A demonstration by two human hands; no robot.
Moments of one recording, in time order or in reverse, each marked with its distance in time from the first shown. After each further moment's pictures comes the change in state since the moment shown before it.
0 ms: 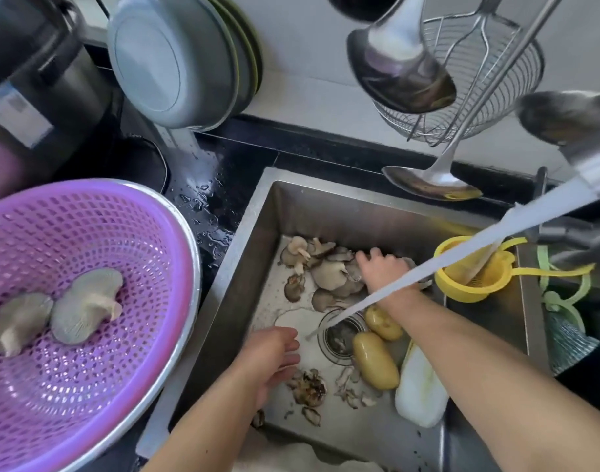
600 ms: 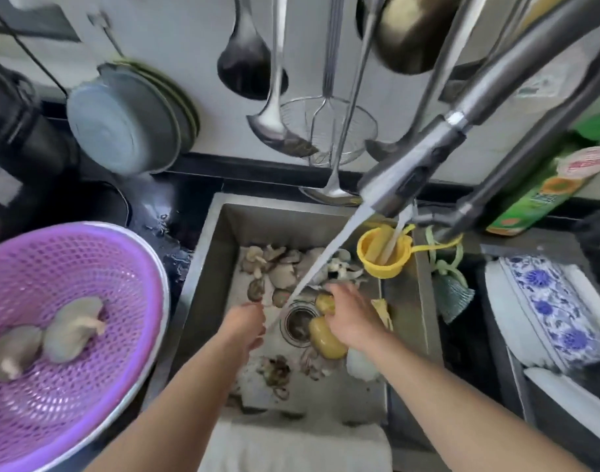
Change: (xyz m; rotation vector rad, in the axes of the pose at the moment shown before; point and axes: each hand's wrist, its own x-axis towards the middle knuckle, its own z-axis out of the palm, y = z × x) left_hand -0.051 0.040 0.035 0.239 0.084 0.093; right_hand -0.148 0.007 -0.040 0.807 -0.122 0.210
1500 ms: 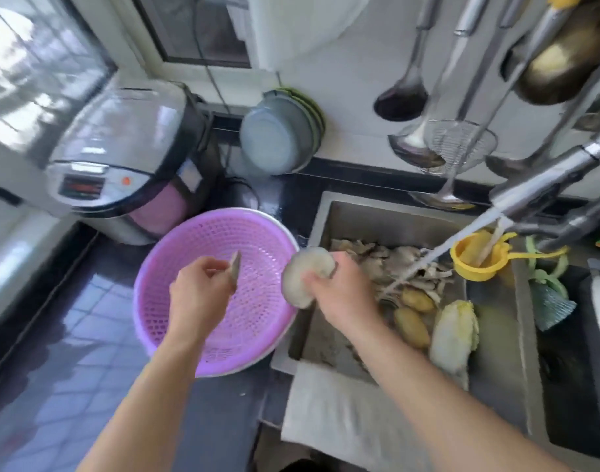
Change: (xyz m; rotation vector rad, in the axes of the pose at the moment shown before) left_hand -0.125 0.011 -0.238 0.321 0.556 0.539; right_hand -0.103 -0.233 -0.020 0.668 0.122 -0.050
